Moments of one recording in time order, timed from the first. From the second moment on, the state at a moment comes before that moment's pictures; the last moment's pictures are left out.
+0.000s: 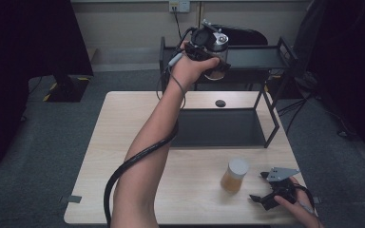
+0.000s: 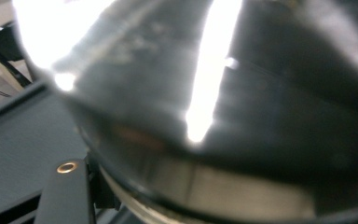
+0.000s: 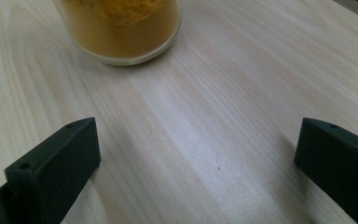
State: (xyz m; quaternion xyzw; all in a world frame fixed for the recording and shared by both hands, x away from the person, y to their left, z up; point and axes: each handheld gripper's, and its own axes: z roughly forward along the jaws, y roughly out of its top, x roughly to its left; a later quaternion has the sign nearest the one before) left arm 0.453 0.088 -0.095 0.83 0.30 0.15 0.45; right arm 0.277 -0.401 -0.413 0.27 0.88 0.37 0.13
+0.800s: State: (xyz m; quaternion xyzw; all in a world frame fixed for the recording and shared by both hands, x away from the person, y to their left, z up) left arm 0.496 0.085 -0.087 0.82 0.33 0.18 0.43; right arm 0.277 -0.401 -0.413 0.27 0.88 0.37 0.13
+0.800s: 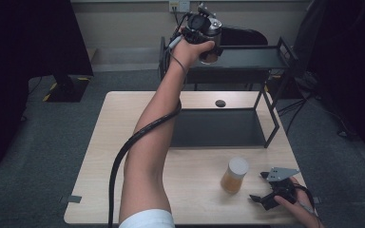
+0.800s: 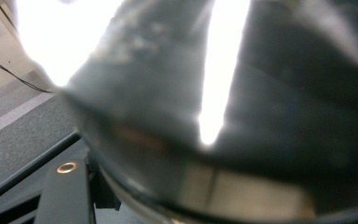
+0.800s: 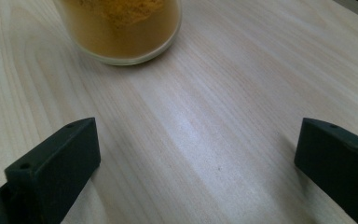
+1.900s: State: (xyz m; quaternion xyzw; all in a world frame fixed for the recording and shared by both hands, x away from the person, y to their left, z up) left arm 0.504 0.082 -0.107 0.81 0.35 0.18 0.43; right arm 0.276 -0.401 -0.413 0.27 0.88 0.37 0.13
